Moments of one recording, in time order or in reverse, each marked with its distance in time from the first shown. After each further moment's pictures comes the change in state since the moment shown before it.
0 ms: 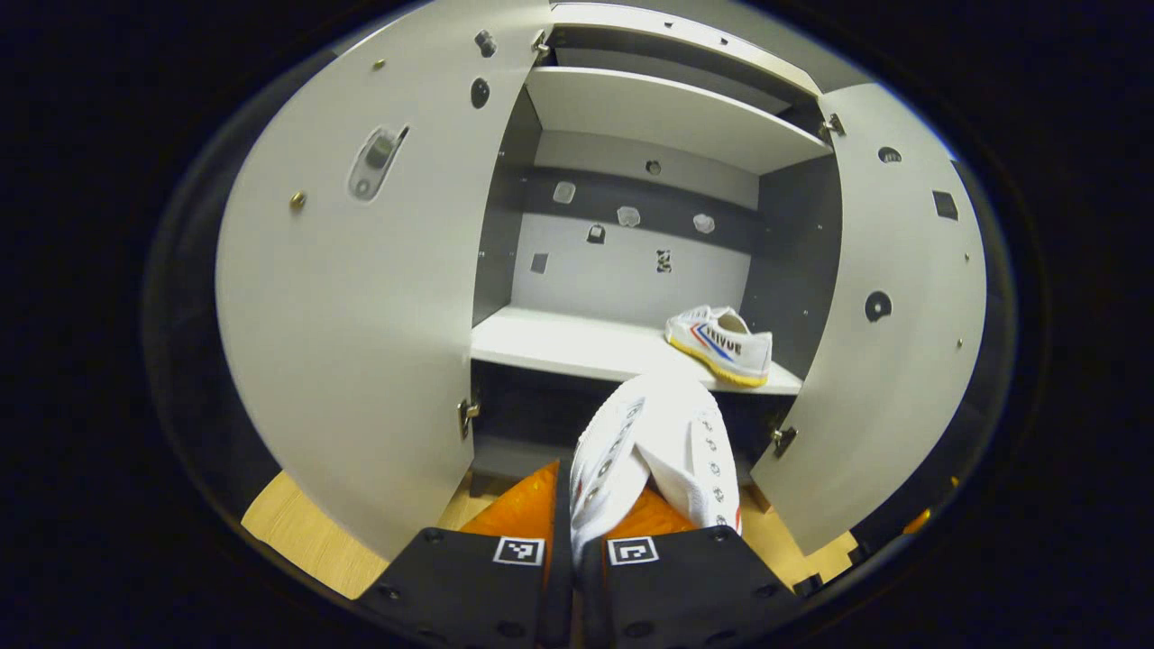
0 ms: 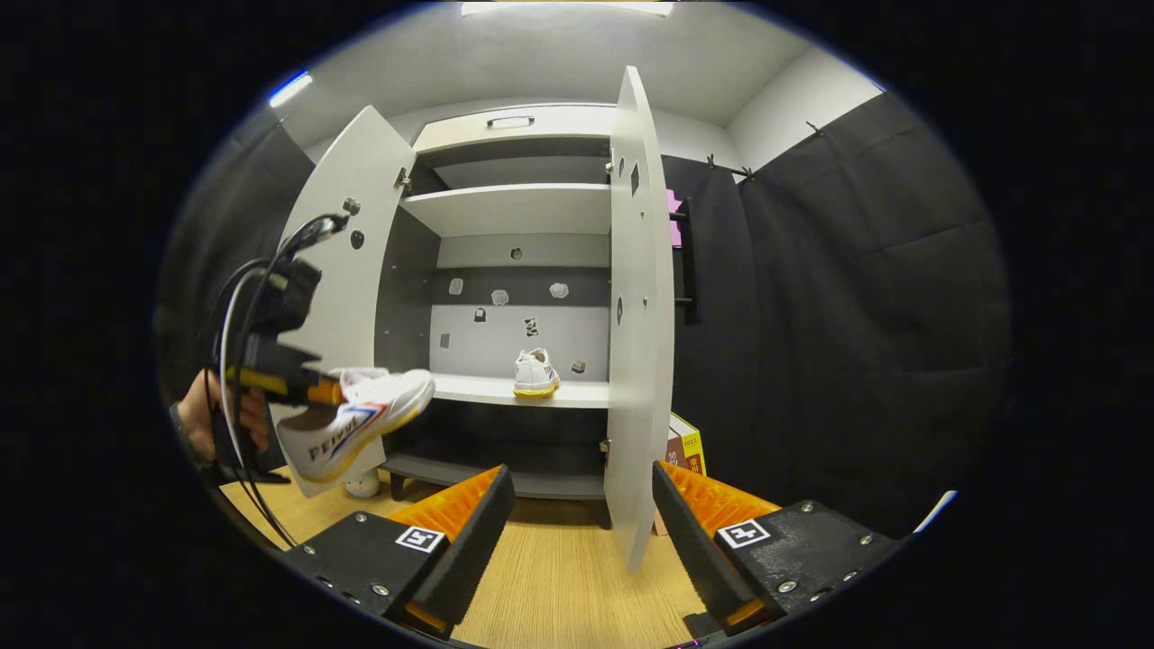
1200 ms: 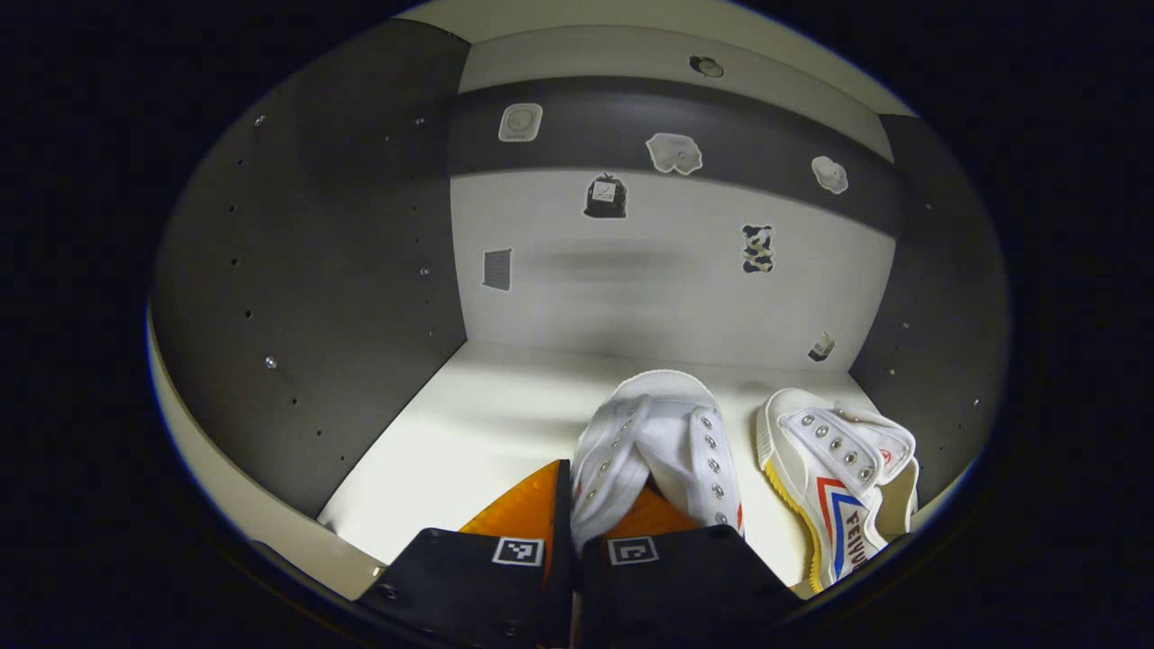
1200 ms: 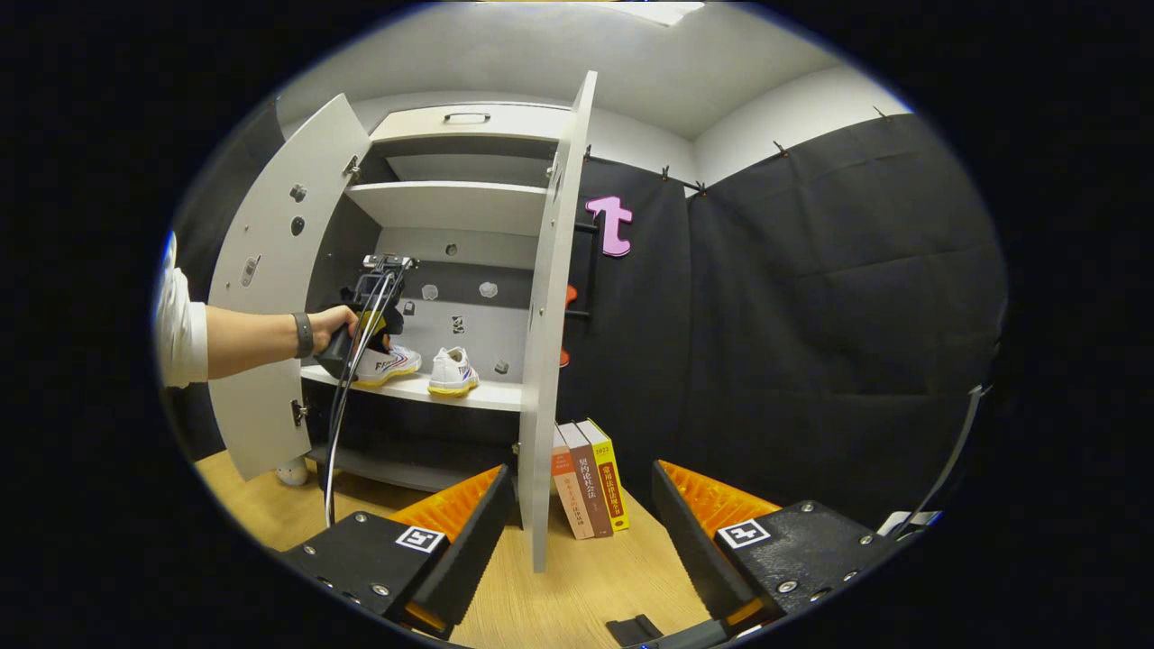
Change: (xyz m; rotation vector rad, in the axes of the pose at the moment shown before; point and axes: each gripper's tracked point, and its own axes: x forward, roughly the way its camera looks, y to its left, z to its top) left arm 0.284 -0.009 0.039 0.060 0.269 0.164; right arm -0.008 -0.080 0.013 -0.065 0.001 -0.204
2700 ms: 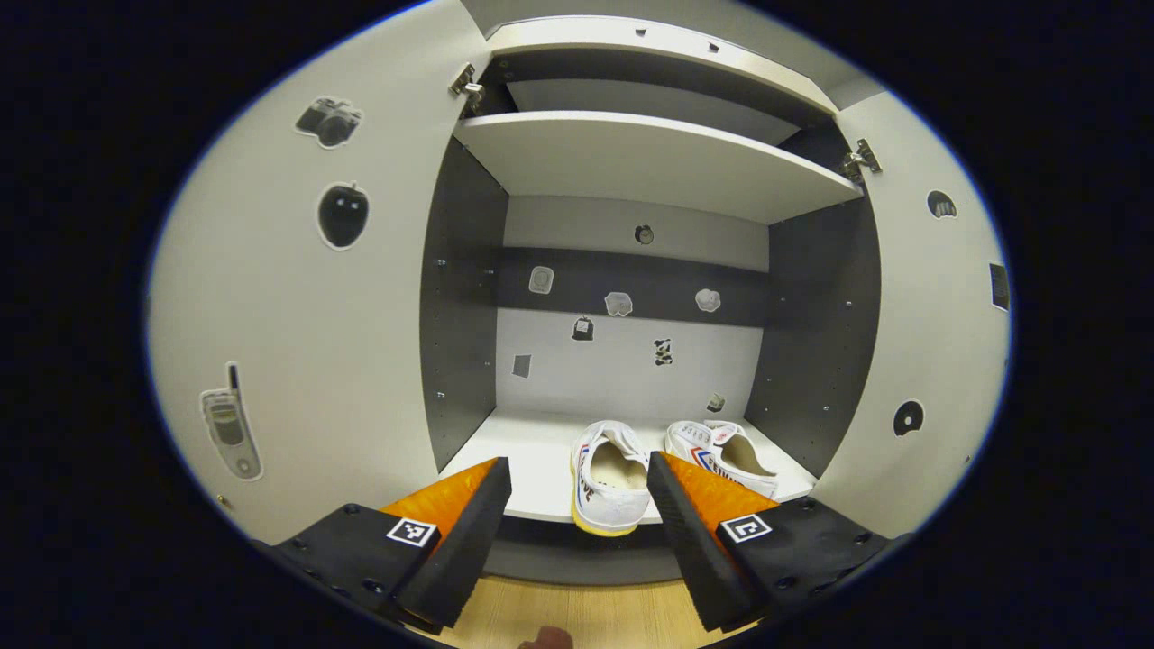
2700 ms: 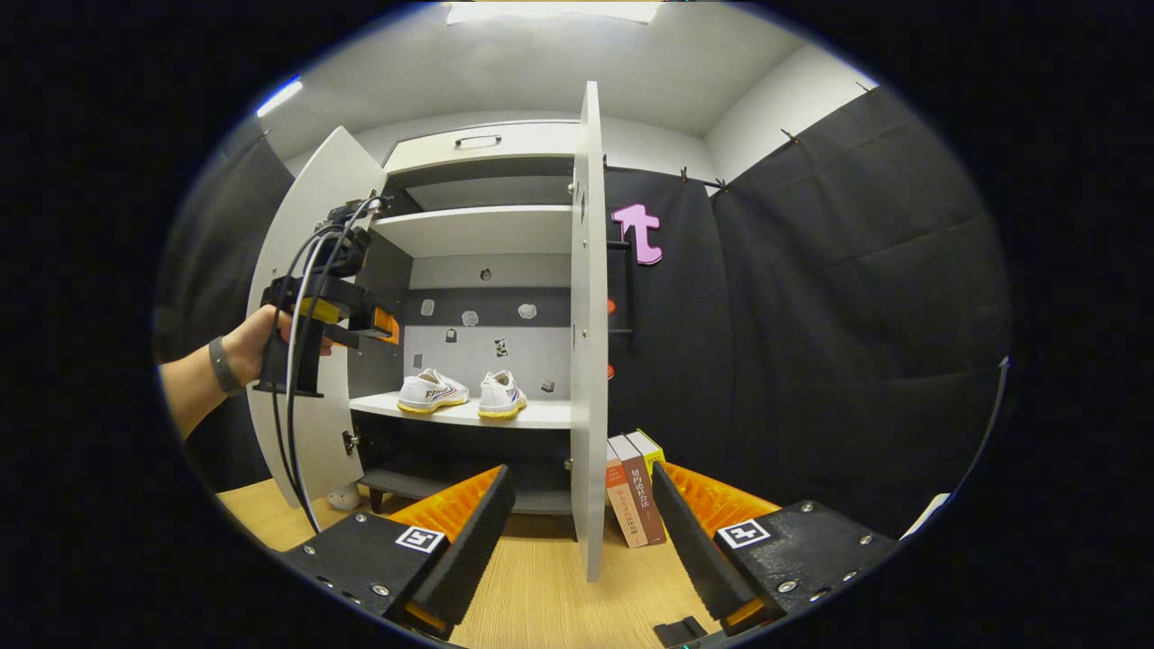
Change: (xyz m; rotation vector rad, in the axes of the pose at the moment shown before) left arm -0.249 0.030 0.003 0.010 -0.408 -0.127; right arm -0.003 0.034 0.022 0.092 -0.058 0.152
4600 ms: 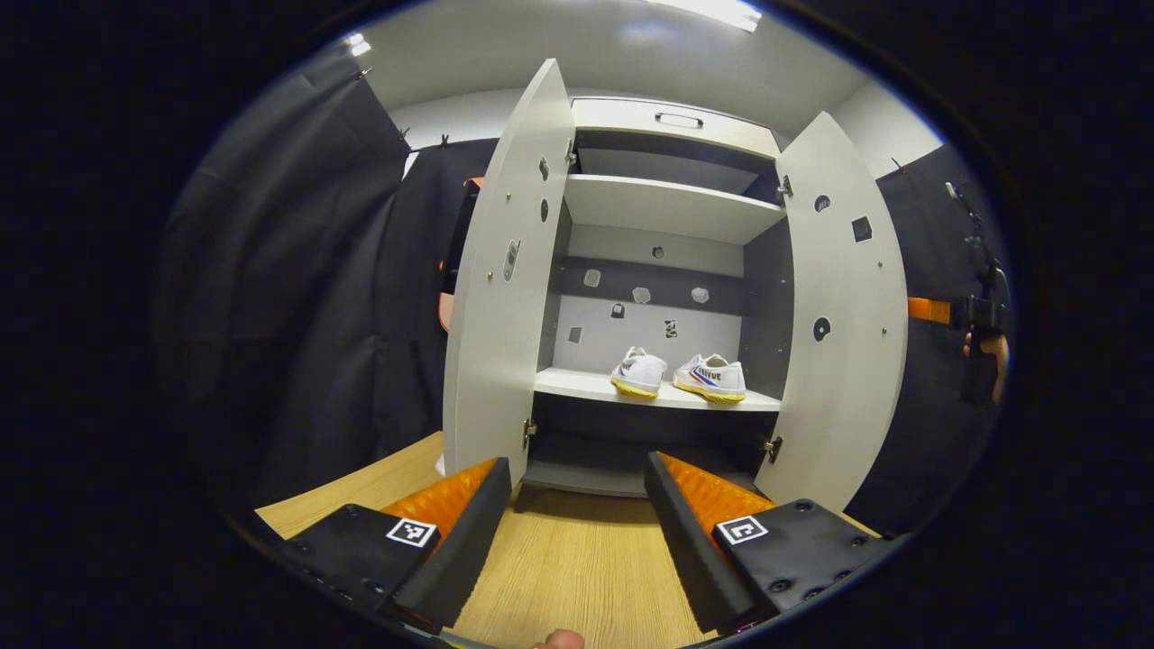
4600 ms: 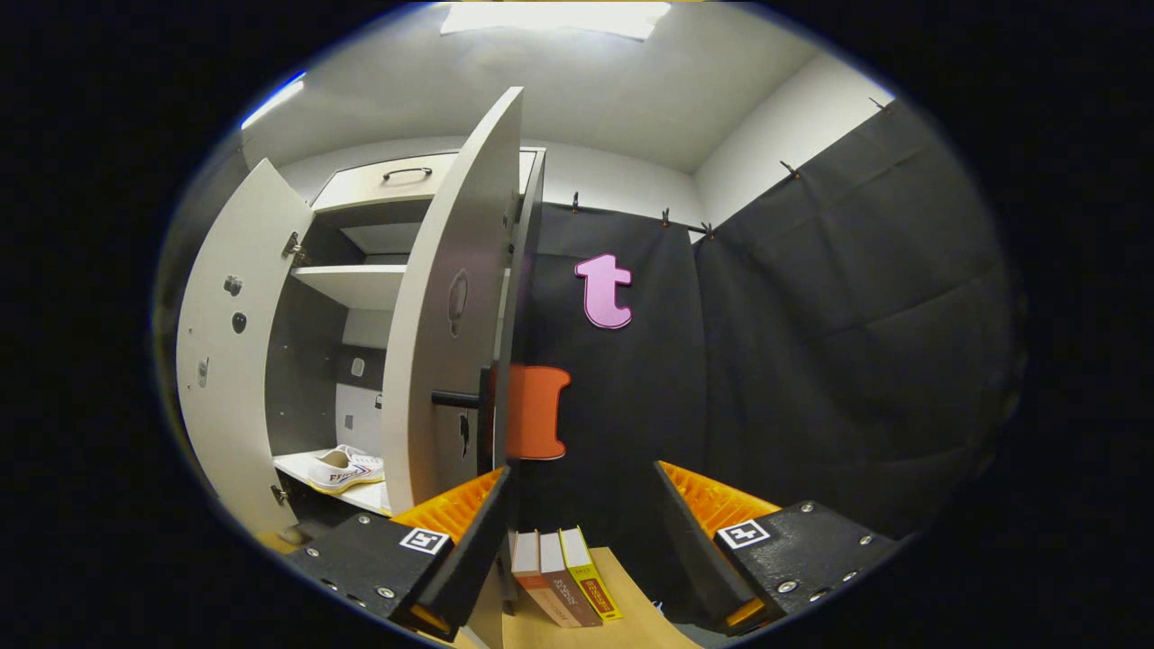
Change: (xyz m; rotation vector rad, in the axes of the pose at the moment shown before) left arm -0.224 0.044 -0.136 -0.042 -0.140 0.064; right arm 0.142 -0.113 0.135 -0.051 -0.138 -0.073
